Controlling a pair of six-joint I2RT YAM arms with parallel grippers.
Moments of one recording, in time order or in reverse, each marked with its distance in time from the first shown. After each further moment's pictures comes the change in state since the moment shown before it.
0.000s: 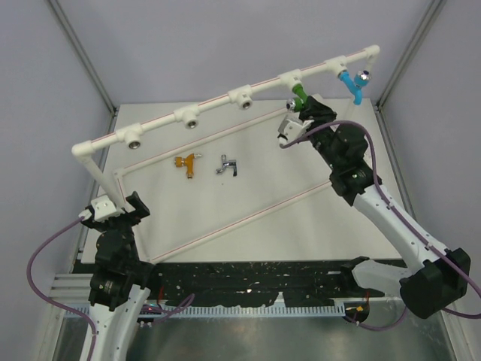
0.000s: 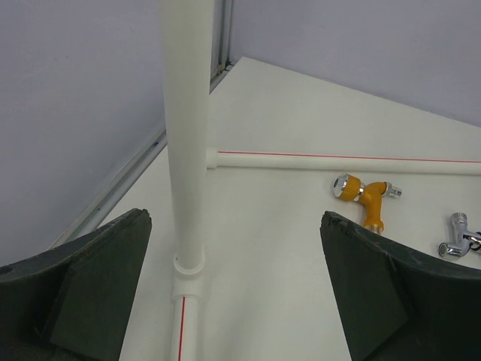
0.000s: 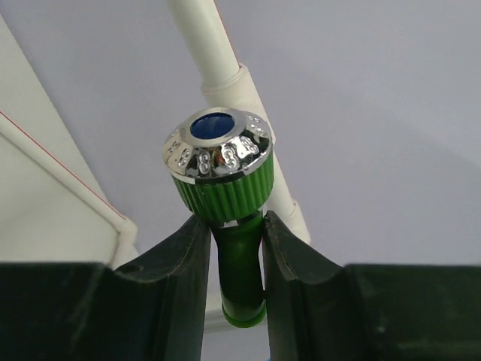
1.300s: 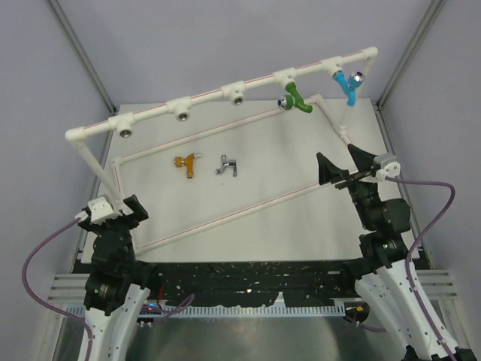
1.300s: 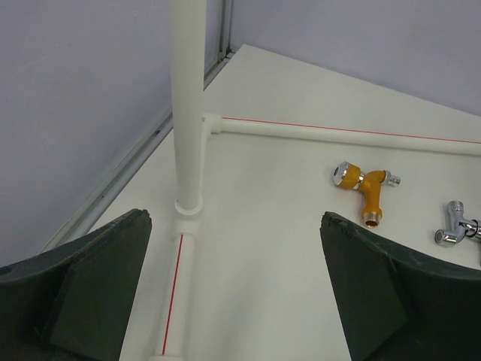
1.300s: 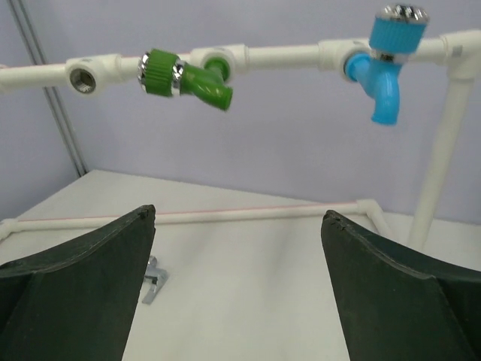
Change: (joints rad) left arm -0.006 0.000 0.048 -0.094 0.000 -0.027; right arm -0.197 -0.619 -0.465 0.154 -0.082 1.409
